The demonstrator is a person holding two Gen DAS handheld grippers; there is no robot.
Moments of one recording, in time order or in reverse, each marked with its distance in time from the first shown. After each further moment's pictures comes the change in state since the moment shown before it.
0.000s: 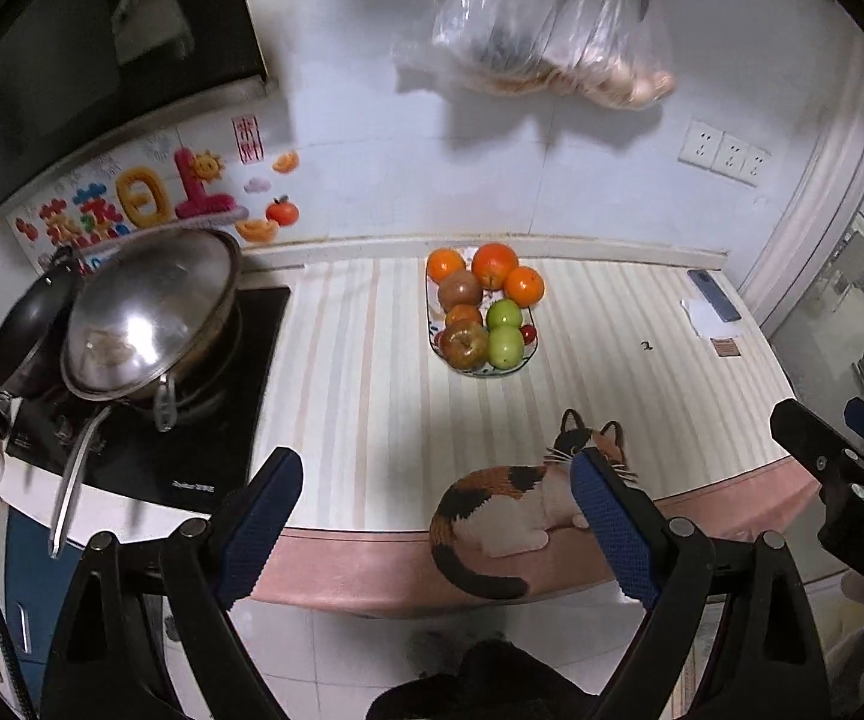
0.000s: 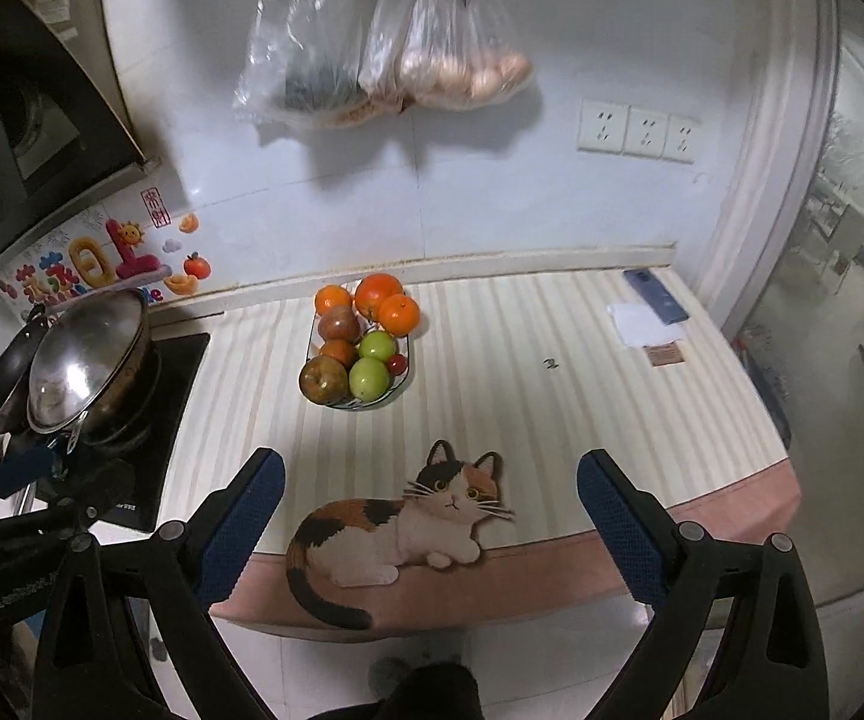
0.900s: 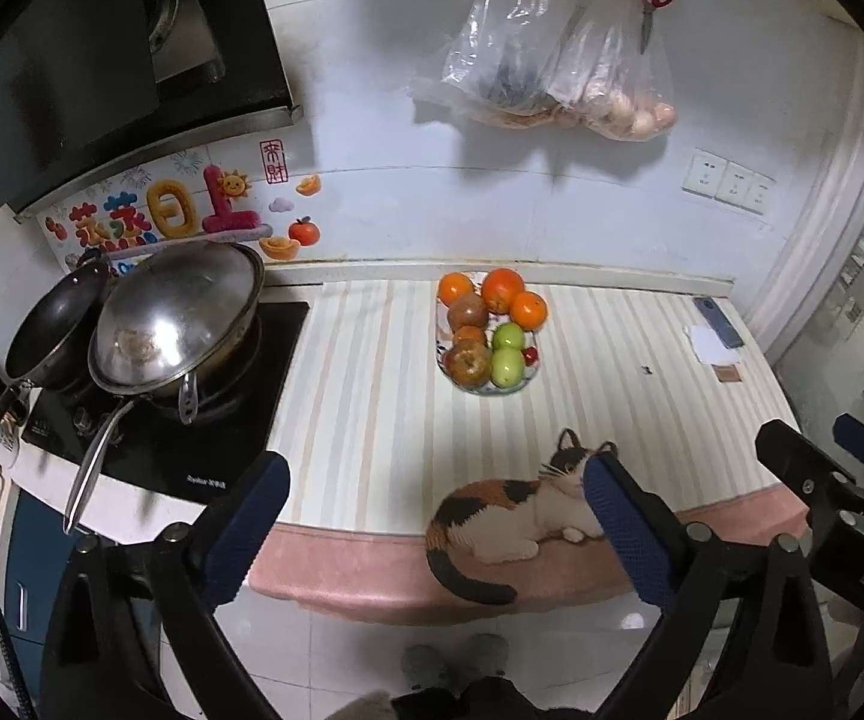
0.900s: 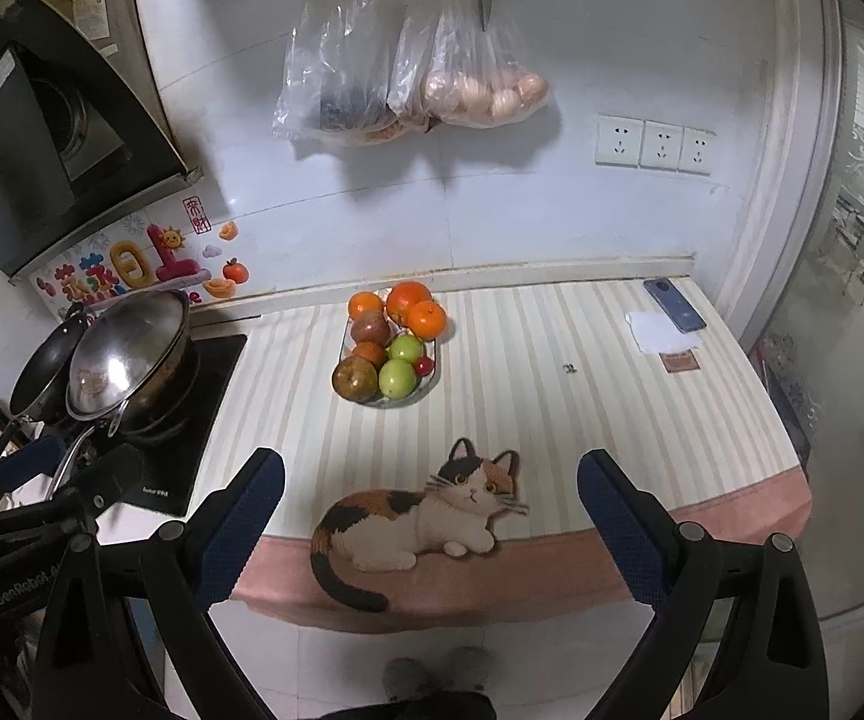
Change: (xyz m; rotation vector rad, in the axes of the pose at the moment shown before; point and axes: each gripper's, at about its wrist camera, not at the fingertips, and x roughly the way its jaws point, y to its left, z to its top) left arm -0.020 -0.013 -0.004 -0.042 -0.056 0.051; right arm -0.014 -0.010 0.004 -0.032 -0.013 0.087
